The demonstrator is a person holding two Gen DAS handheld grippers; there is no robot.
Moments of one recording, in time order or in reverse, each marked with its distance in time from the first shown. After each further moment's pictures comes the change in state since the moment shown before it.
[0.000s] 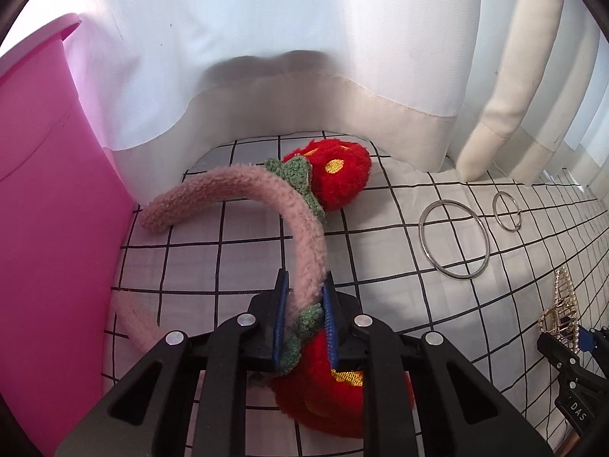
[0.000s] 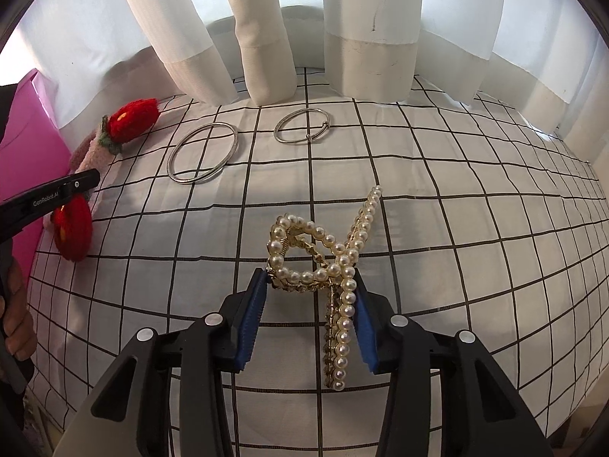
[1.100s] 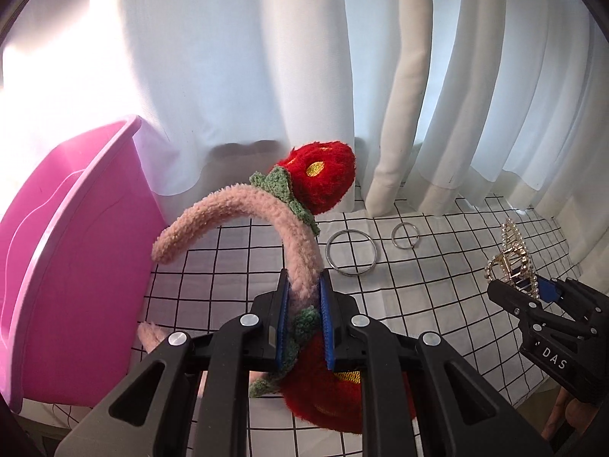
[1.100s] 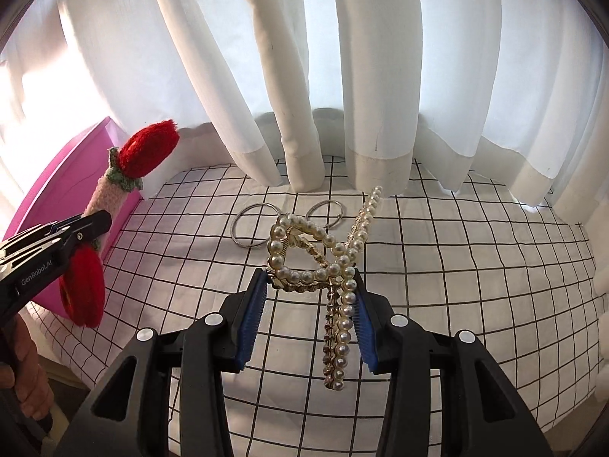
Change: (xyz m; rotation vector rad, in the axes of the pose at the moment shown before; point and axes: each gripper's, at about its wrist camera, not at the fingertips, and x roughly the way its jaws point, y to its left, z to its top) left arm -0.141 -0.051 -0.002 -0.019 -0.143 -0.014; right arm -0.103 -0.013 0.027 -0.104 -0.164 0.140
